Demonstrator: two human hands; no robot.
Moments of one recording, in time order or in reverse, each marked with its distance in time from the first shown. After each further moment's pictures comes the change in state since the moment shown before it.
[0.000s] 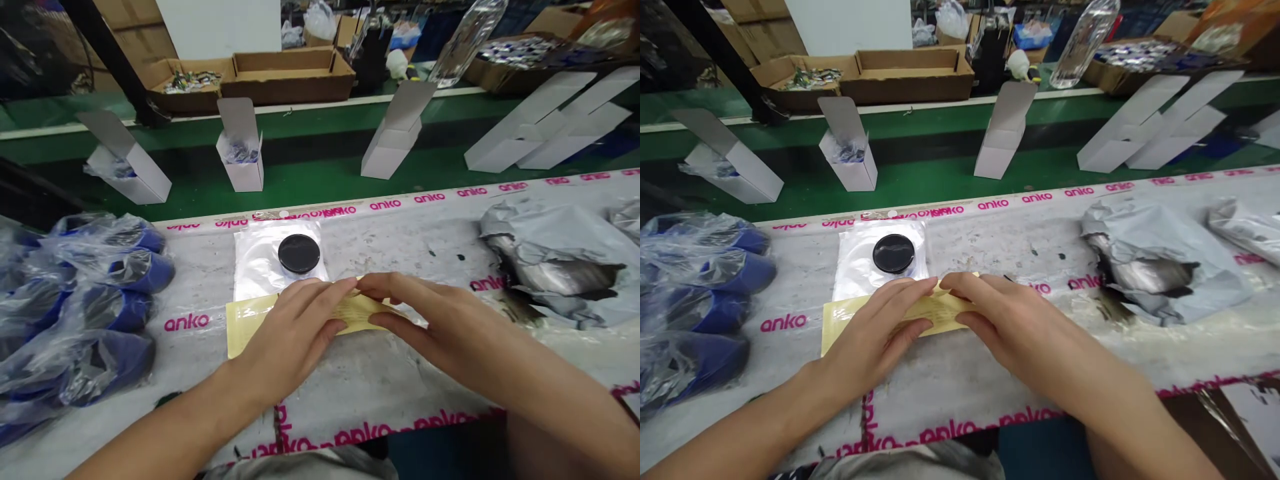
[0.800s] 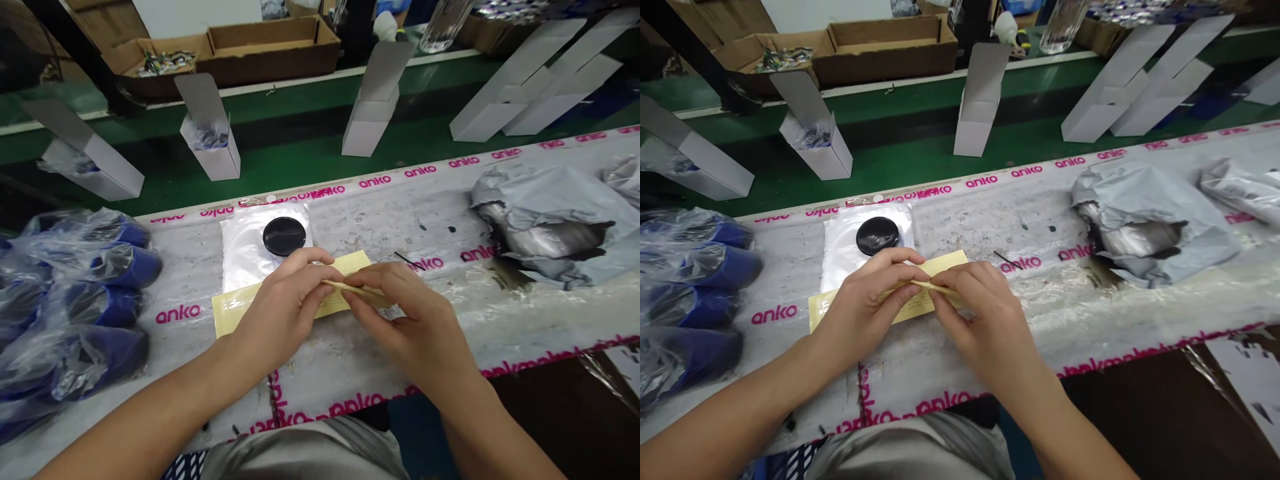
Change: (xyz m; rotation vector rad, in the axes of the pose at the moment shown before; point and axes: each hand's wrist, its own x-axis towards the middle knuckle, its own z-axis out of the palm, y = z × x) left_hand 0.018 0.004 -0.003 -0.134 -0.017 -0.148; right_hand -0.011 -0.029 0.048 0.112 0.465 0.180
